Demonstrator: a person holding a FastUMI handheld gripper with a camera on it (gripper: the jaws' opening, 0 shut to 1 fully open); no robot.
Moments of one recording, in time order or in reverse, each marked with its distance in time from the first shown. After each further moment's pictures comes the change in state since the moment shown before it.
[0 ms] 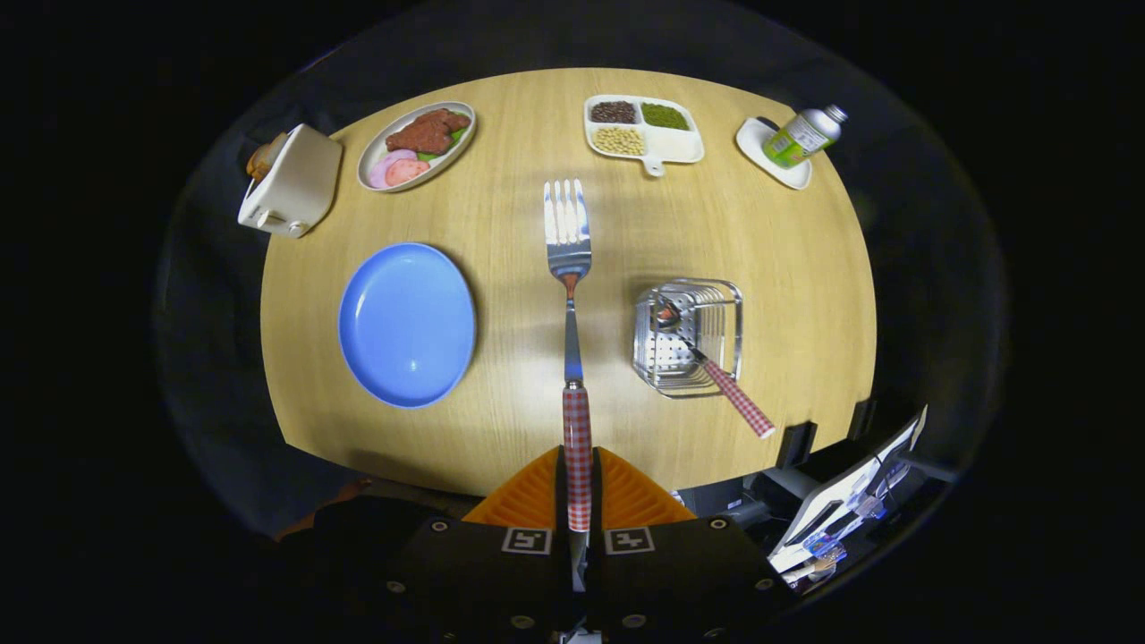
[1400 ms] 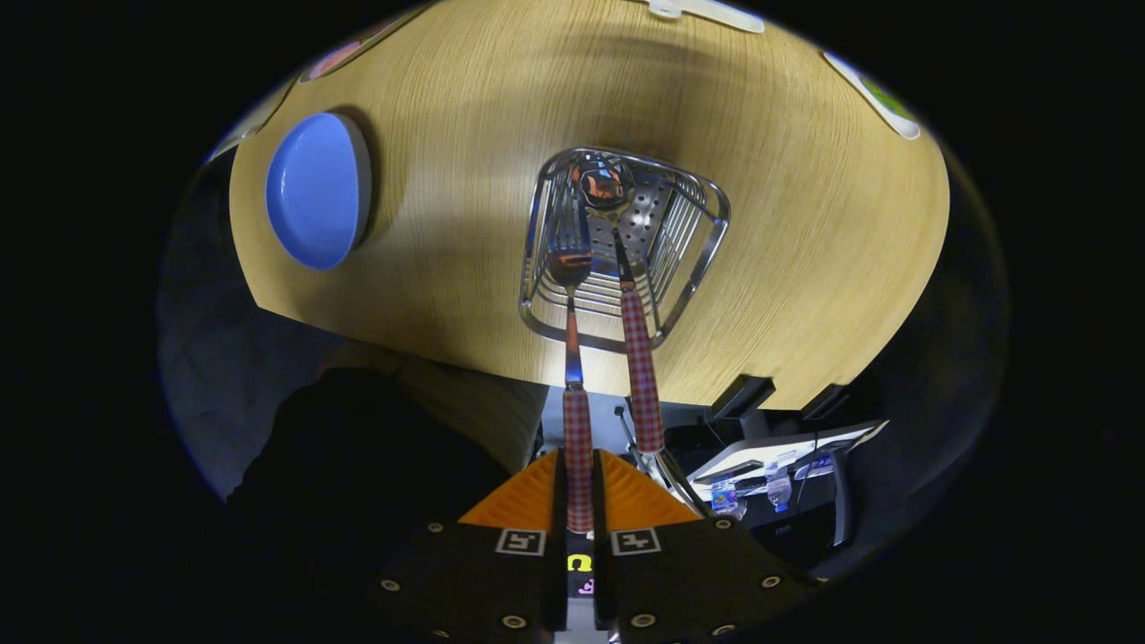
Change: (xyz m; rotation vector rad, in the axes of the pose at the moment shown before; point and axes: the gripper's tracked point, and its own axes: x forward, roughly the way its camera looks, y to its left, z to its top) arm 0.014 -0.077 -0.015 -0.255 0.681 0.036
